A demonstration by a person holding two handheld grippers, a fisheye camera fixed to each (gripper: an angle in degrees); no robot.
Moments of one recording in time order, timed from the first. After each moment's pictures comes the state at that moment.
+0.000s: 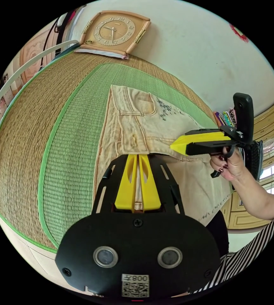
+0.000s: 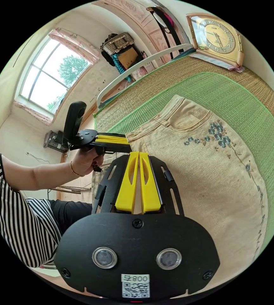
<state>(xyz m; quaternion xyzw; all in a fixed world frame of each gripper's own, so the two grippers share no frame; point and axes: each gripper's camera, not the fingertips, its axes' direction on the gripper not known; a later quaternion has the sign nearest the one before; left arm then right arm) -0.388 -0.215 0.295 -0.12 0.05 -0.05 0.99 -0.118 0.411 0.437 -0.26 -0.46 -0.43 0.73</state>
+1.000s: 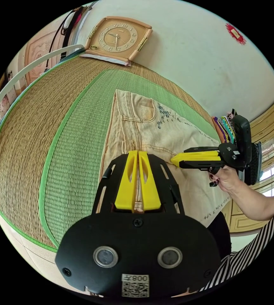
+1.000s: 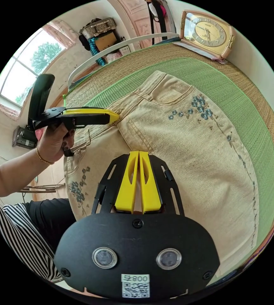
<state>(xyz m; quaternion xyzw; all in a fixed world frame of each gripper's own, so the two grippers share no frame) -0.405 -0.267 0.258 -0.08 0.05 -0.05 0.99 -0.147 0.455 0.404 -0.24 -0.30 -0.47 0.79</state>
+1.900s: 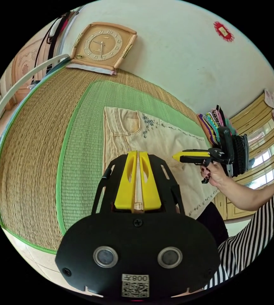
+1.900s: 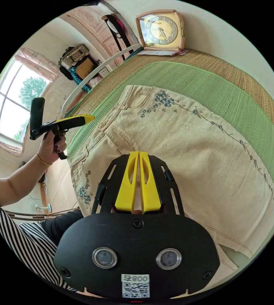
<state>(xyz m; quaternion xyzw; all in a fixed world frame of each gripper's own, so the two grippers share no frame) -0.351 -0.385 0.204 -0.08 0.10 0.00 0.99 -0.124 0.452 0.349 -0.23 -0.33 -0.34 0.85</state>
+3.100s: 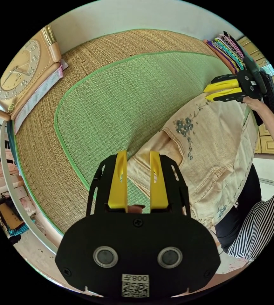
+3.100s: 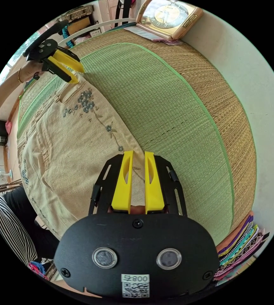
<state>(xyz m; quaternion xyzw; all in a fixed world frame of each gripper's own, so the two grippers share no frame) -0.179 -0.594 0.272 -0.33 -0.02 0.28 0.90 -0.169 0.359 0.387 -0.24 -0.14 -0.52 0.81</state>
